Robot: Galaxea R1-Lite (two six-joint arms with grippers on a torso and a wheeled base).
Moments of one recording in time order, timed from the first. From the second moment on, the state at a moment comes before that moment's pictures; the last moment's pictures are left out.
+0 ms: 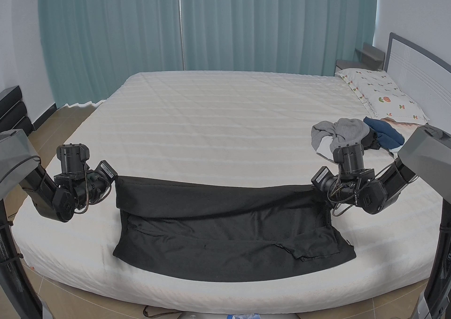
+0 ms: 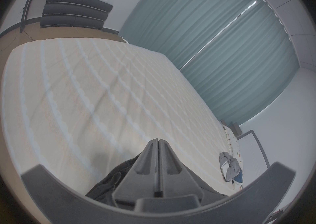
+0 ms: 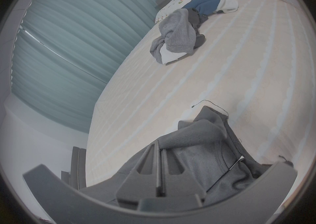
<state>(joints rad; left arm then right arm) 0.02 2.07 -0.77 -0.84 -0.06 -0.82 0.29 2.20 -0.99 -0.61 -0.10 1.00</state>
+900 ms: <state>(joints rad) 0.03 2.21 -0.43 -1.15 -0.08 -0.60 0.34 2.21 -0.69 -0.73 -0.10 0.81</state>
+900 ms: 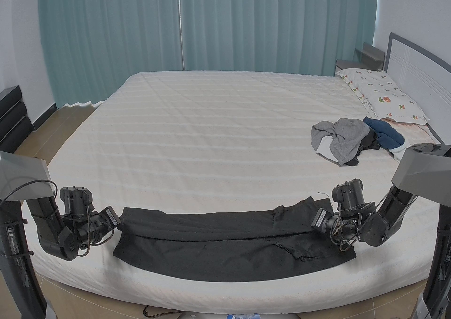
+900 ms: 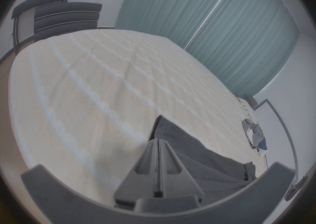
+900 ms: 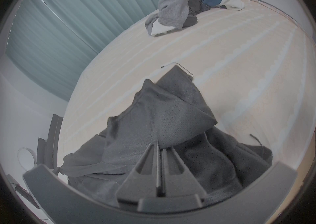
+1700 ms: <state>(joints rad) 0.02 2.22 -0.38 -1.15 -0.07 -0.58 0.32 2.15 -0.66 -0.73 -0.09 0.79</state>
